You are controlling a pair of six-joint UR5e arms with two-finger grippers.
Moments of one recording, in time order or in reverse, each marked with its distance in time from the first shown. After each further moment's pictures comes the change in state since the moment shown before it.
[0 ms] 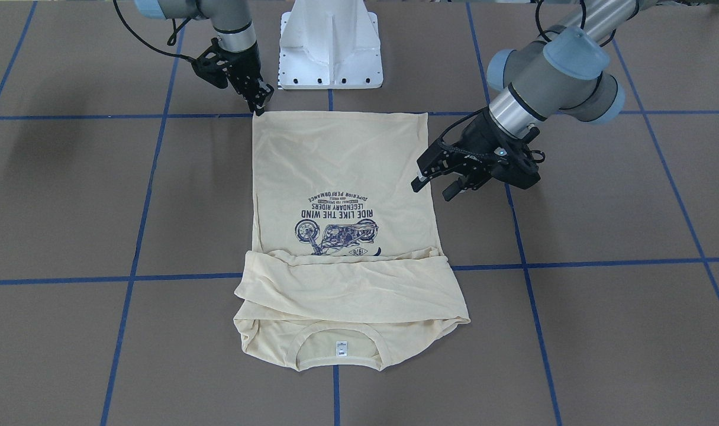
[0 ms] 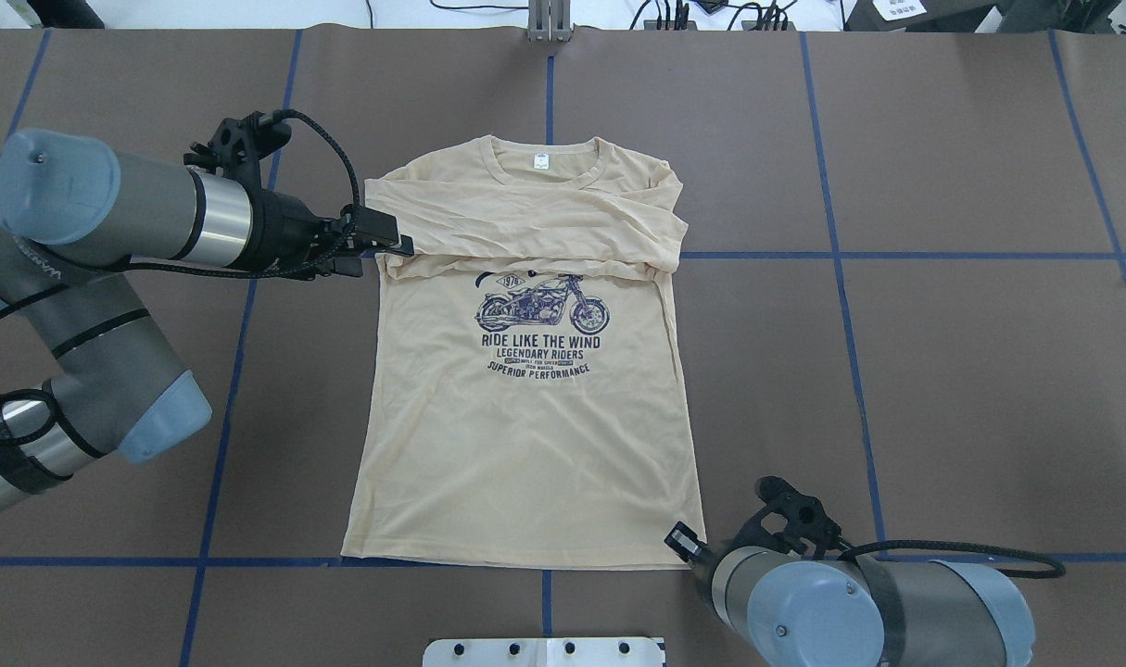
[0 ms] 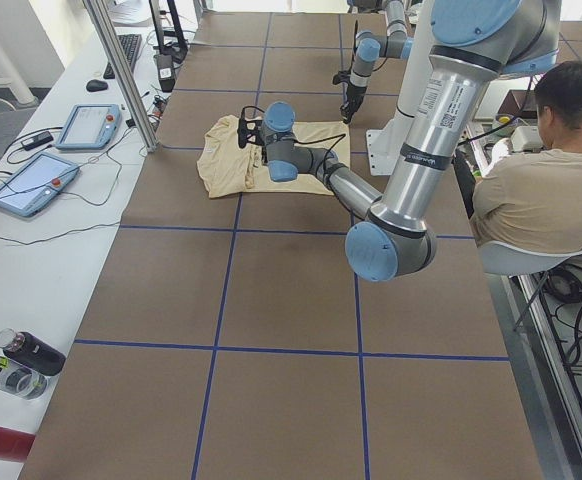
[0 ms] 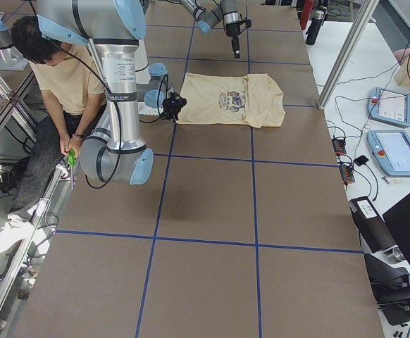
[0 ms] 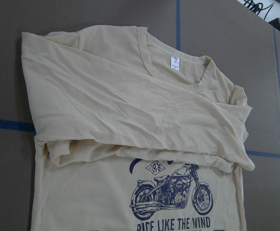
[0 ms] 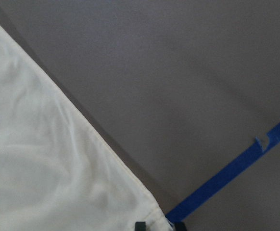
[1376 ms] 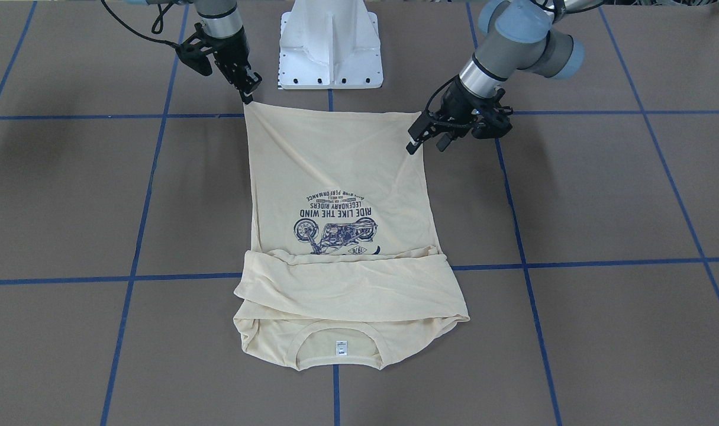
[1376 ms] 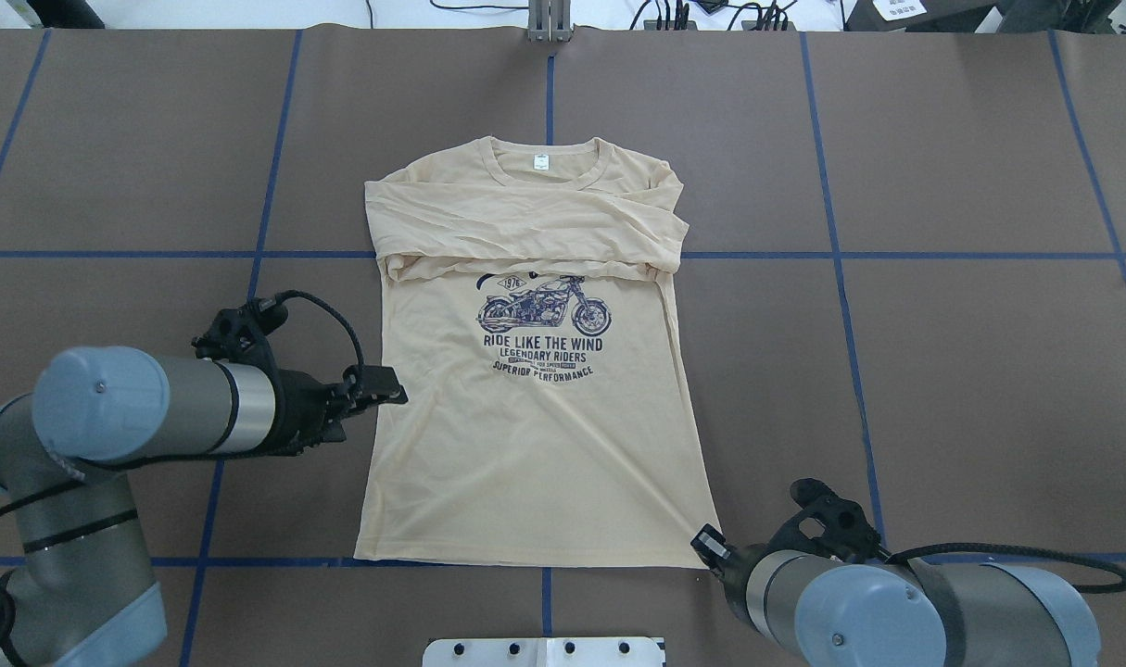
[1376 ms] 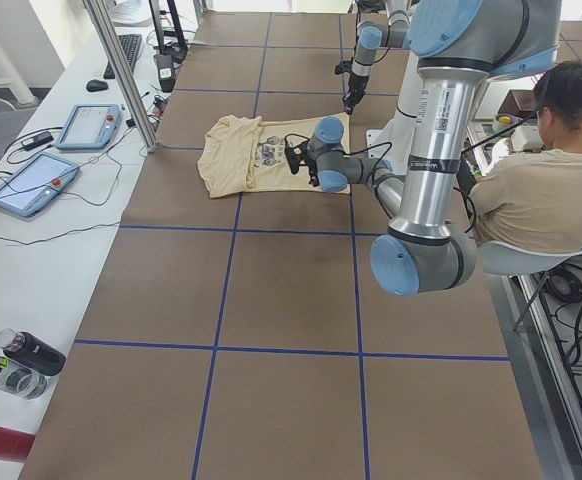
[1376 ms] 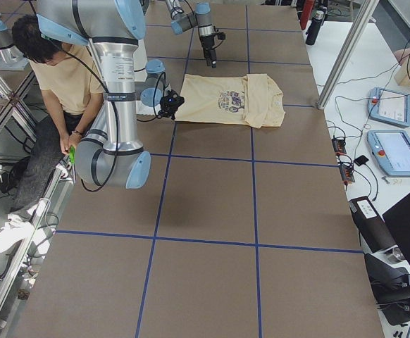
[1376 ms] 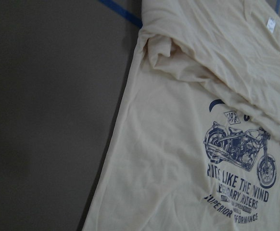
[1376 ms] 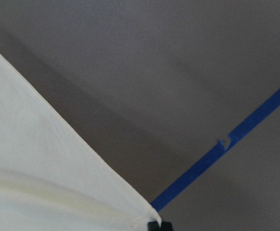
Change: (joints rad) left arm 0.339 0.205 -0.220 0.201 0.292 -0.343; right arm -0.004 -0.068 0.095 -0.011 0.011 0.055
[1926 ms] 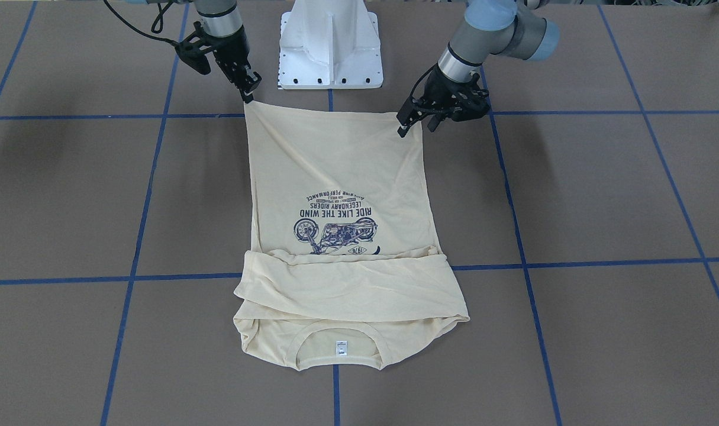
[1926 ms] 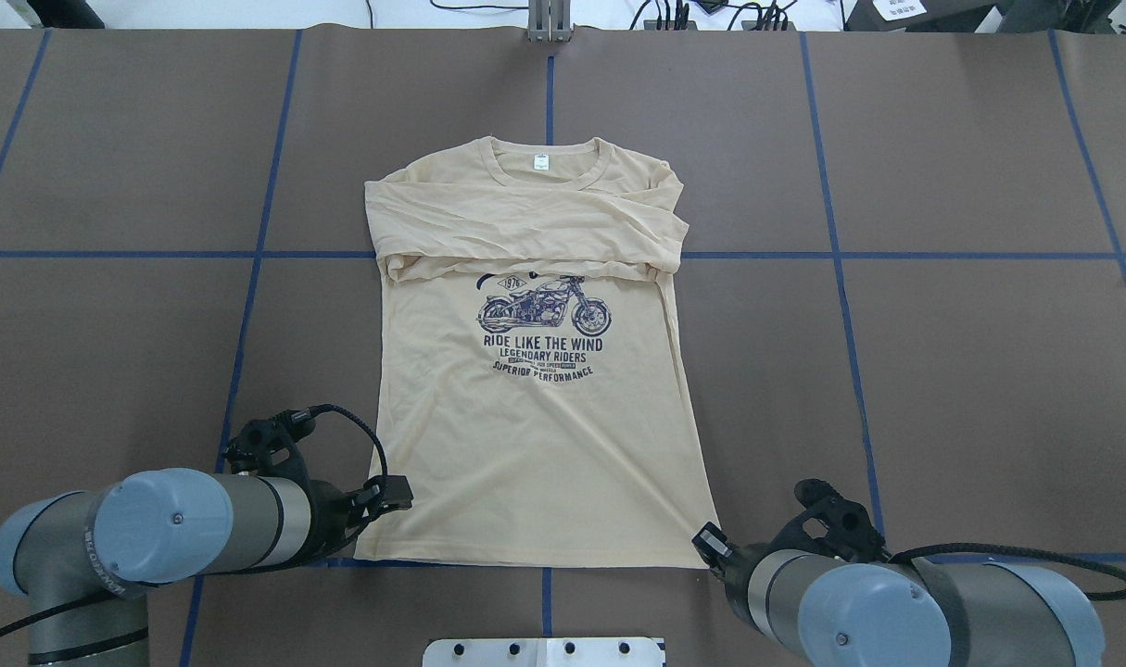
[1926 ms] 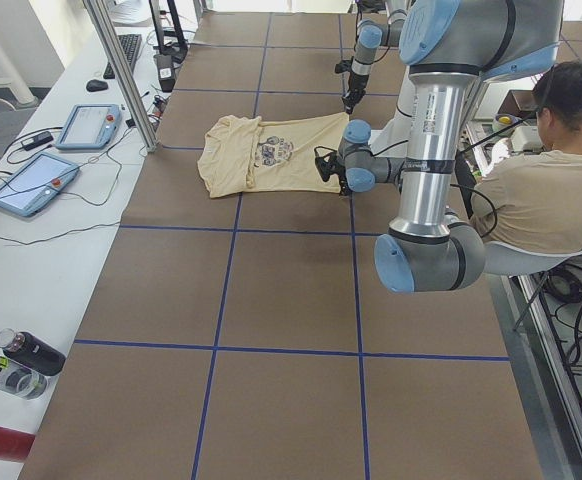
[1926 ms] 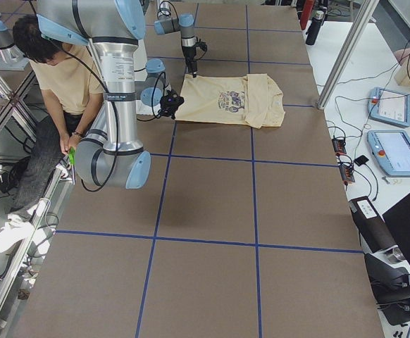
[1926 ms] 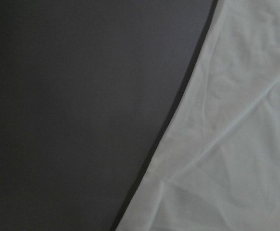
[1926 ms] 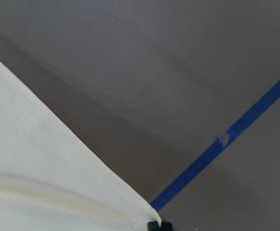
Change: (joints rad) left arm 0.178 0.030 -0.044 0.149 0.095 -0.070; right arm 0.002 -0.002 0.007 0.001 0.002 0.022
